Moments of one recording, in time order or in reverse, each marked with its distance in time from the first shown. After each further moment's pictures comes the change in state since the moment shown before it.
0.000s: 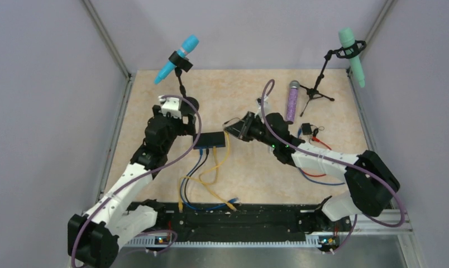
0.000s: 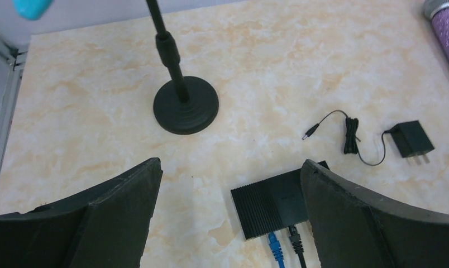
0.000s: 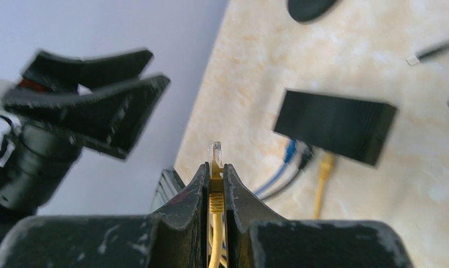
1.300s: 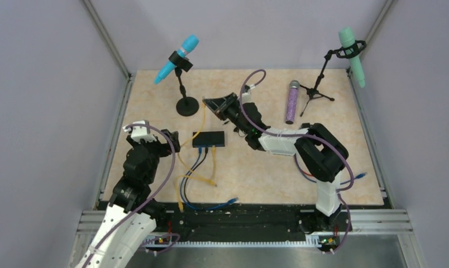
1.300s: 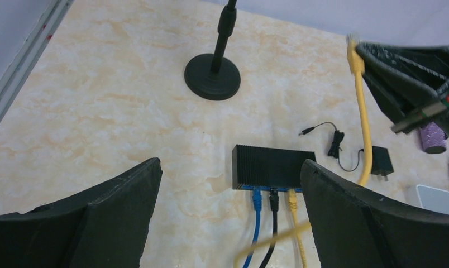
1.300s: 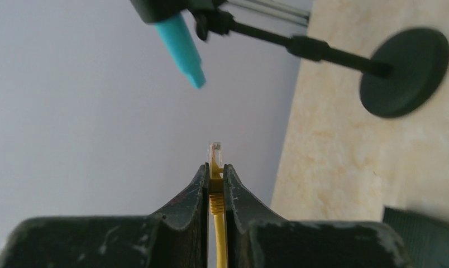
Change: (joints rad) left arm 0.001 -0.532 -0.126 -0.359 -0.206 -0.312; right arm 0.074 0.500 0.345 0.404 0.230 0.339
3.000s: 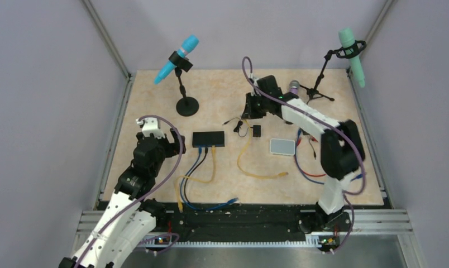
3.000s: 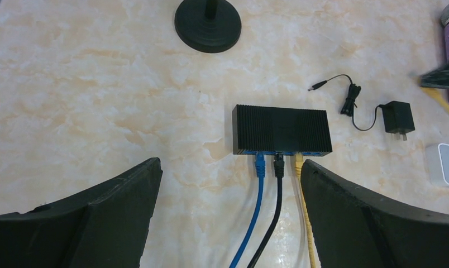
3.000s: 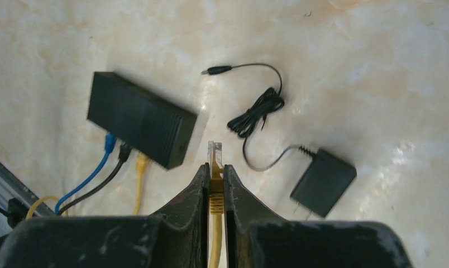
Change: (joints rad) left arm 0.000 0.131 0.046 -0.082 0.064 -0.018; right arm -0.297 -0.167 0.305 -1.253 -0.302 -0.919
